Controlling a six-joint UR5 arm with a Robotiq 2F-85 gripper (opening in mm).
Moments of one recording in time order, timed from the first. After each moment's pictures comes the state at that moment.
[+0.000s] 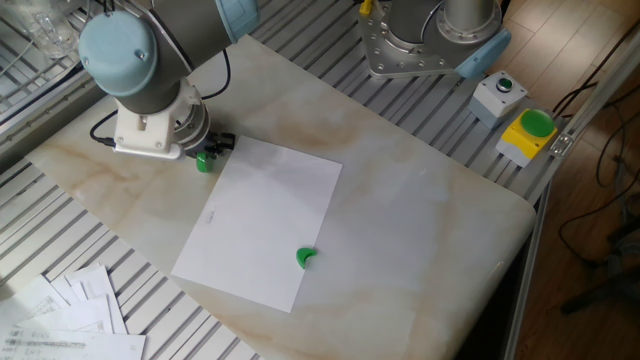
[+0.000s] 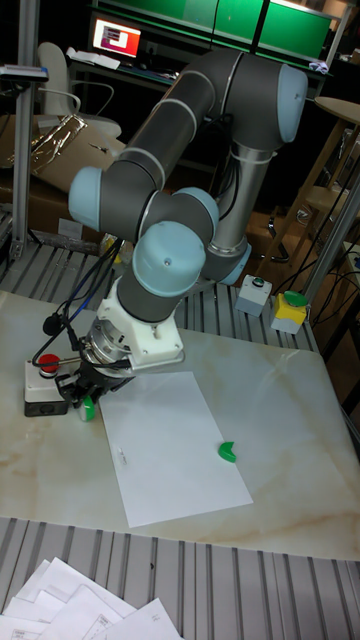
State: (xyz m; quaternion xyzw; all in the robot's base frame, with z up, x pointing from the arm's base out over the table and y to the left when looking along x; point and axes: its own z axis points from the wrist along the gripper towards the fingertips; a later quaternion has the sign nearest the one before) arm 0.528 -0.116 0.025 0.27 -0.95 0.06 0.15
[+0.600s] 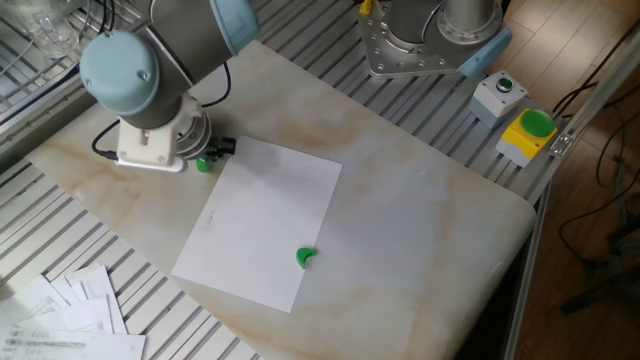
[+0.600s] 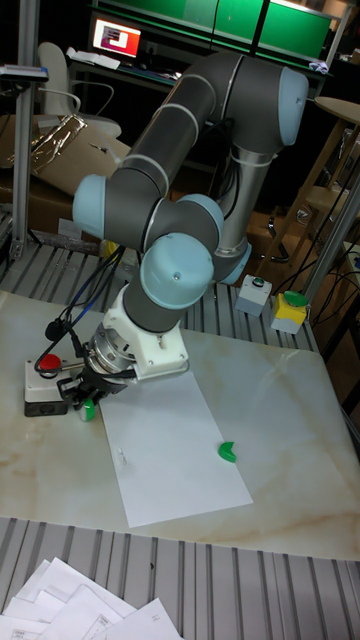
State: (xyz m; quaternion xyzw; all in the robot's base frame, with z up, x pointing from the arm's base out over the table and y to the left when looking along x) arm 0.529 -0.115 0.023 0.27 -0.94 0.07 0.17
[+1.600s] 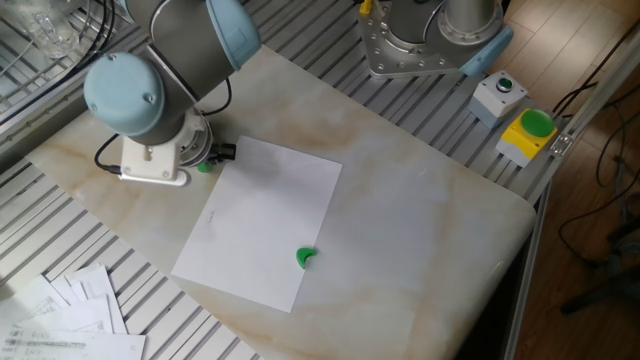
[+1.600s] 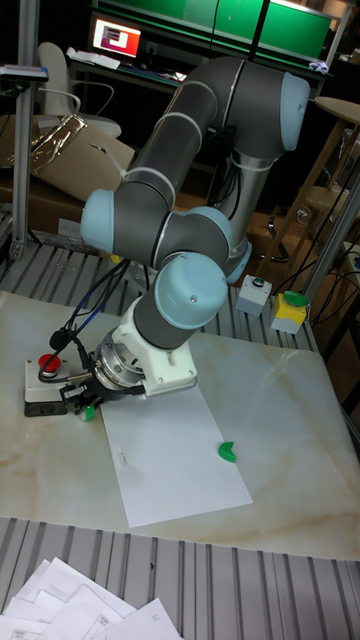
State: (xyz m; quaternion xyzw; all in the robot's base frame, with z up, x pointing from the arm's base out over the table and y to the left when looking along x) arm 0.535 -0.112 0.017 0.28 -0.94 0.09 0.19
